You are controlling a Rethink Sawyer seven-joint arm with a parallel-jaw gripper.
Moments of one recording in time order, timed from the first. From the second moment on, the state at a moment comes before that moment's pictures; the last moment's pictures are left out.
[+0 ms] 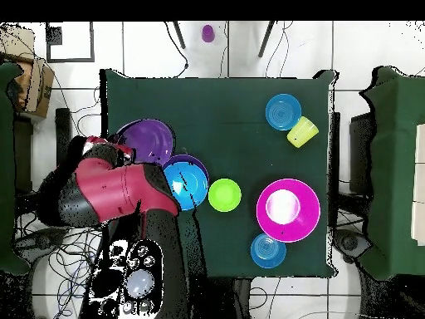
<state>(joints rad) 0.15 -0.84 -0.02 1.65 -0.12 0.24 2.37</state>
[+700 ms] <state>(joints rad) 0.21 -0.72 -0.13 1.65 -0.06 0.09 2.37</state>
